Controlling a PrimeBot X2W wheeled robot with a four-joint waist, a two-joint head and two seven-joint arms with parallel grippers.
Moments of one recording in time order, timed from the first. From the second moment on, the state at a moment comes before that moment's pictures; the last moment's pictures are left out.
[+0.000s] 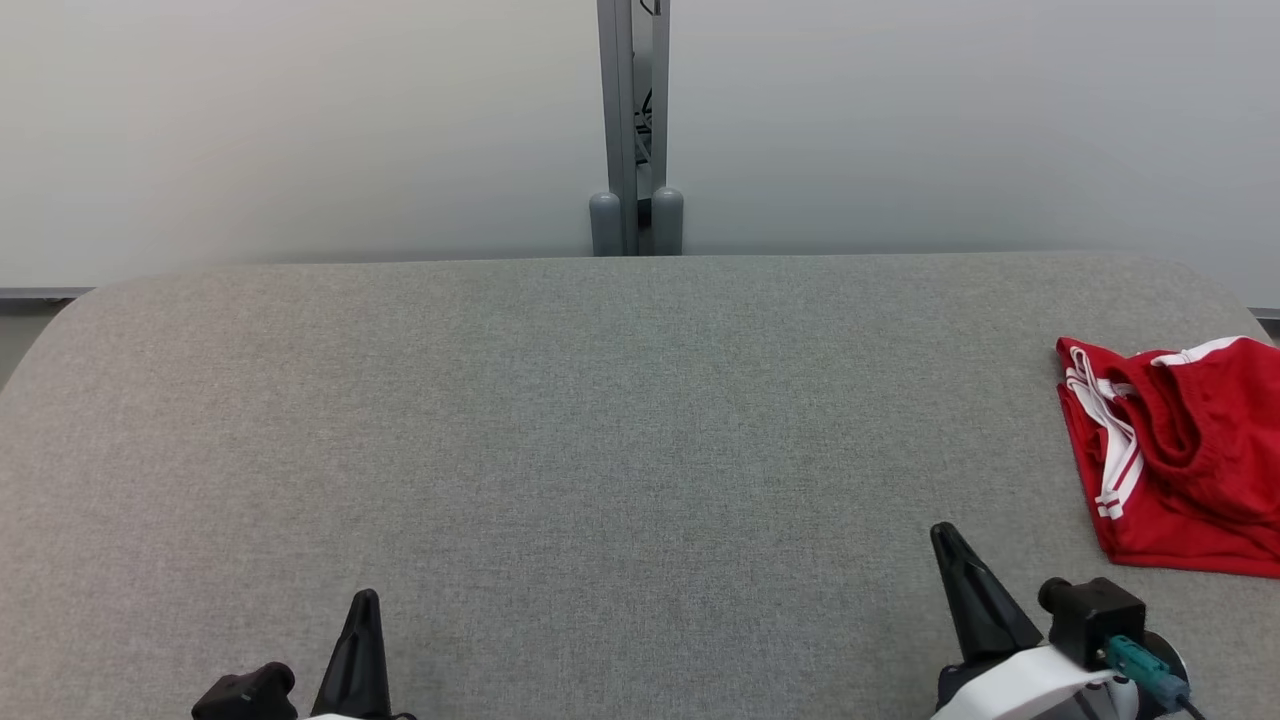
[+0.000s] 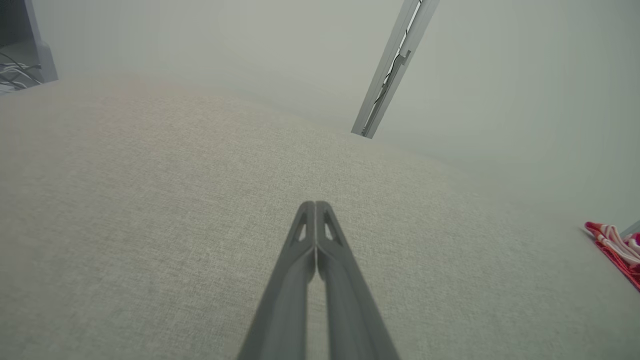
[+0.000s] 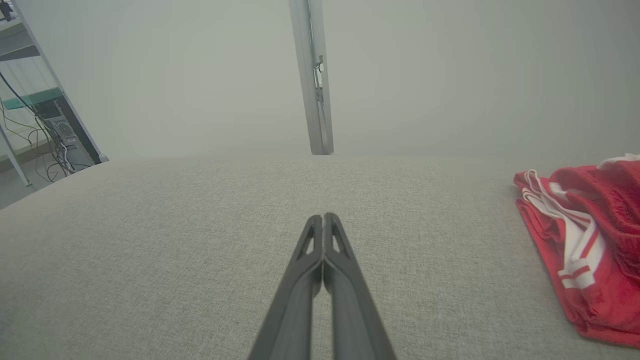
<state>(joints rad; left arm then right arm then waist) 0.08 0.04 -0.12 0.29 -0.44 0.07 -0.25 -0.07 -0.04 0.17 0.37 0.17 0.13 -0.26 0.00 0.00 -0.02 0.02</state>
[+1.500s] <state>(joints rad) -0.08 0.04 -0.23 0.34 -1.08 -0.03 -0.19 -0.04 -0.04 -0.17 0.27 0.90 0.13 0.04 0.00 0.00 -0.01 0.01</state>
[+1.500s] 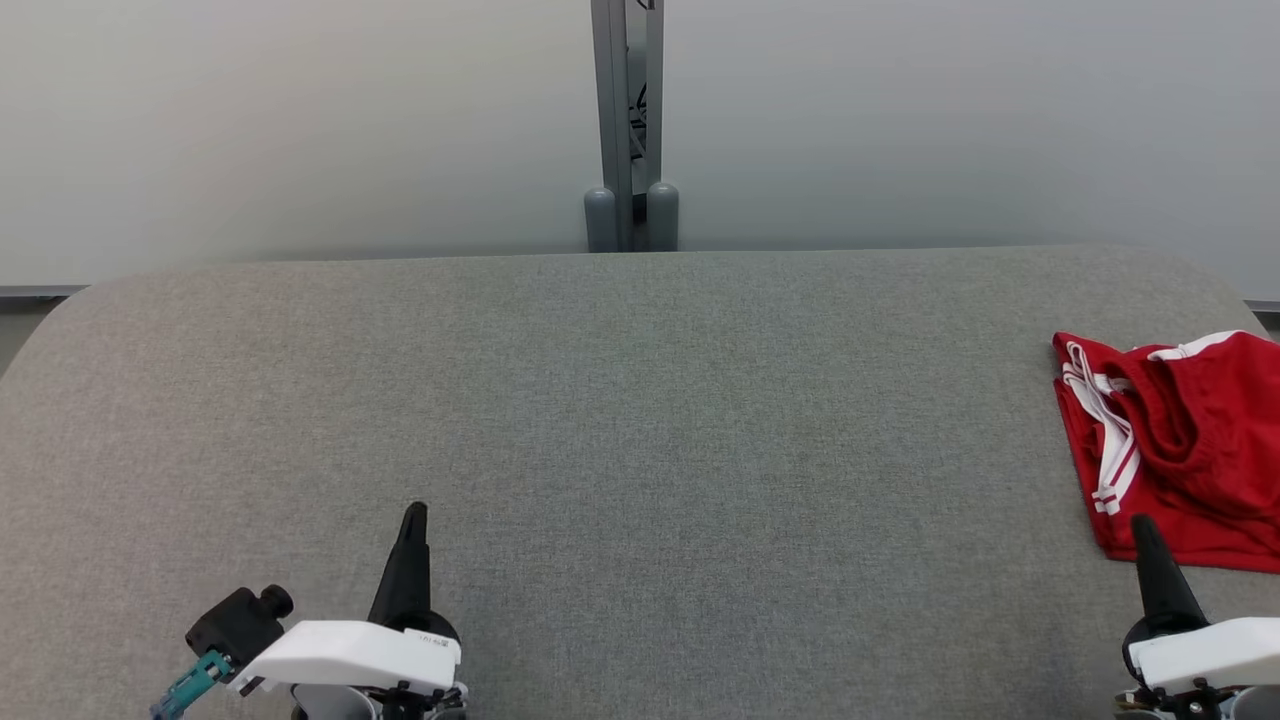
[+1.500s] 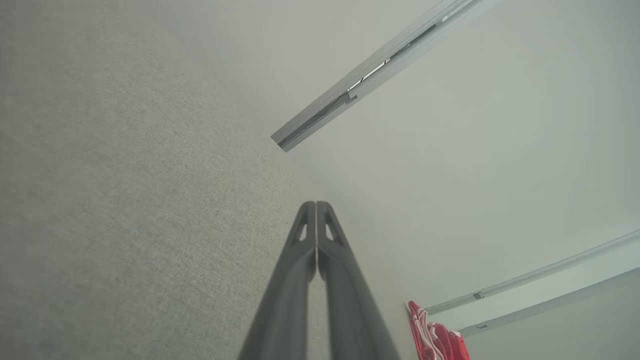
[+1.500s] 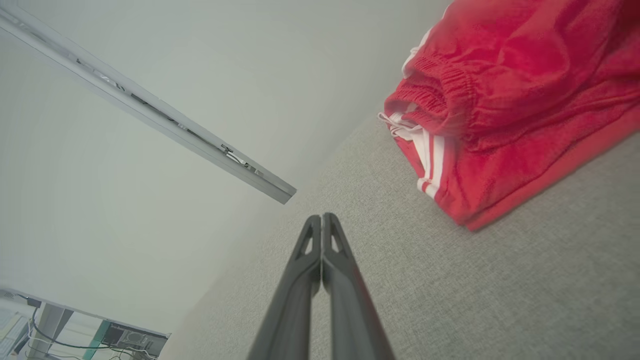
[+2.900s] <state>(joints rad) -0.21 0.05 -0.30 0.36 -1.53 -0.10 -0.15 -0.02 -0.05 -0.42 0.19 1.42 0.13 0.26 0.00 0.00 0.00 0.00</state>
